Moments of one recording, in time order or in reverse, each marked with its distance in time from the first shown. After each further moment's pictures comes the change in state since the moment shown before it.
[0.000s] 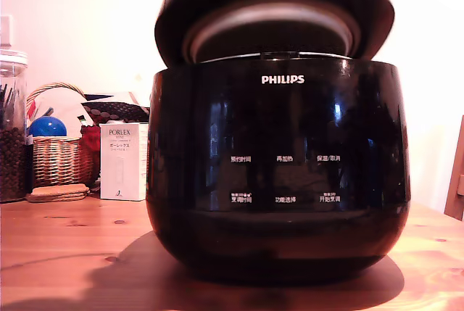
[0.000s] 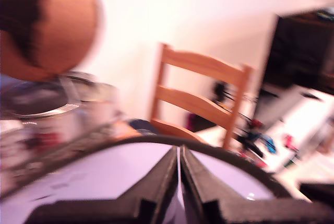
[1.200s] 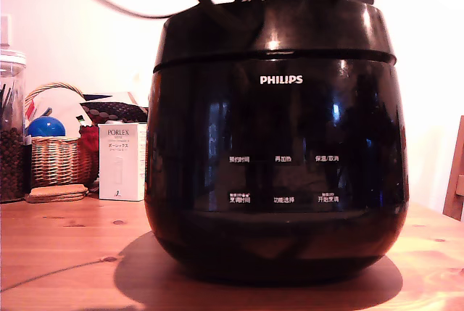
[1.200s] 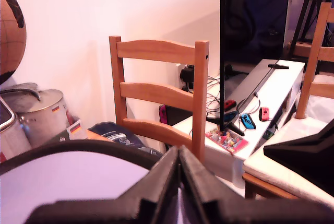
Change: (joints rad) arm -0.061 0.132 -0.097 0.281 0.037 0.148
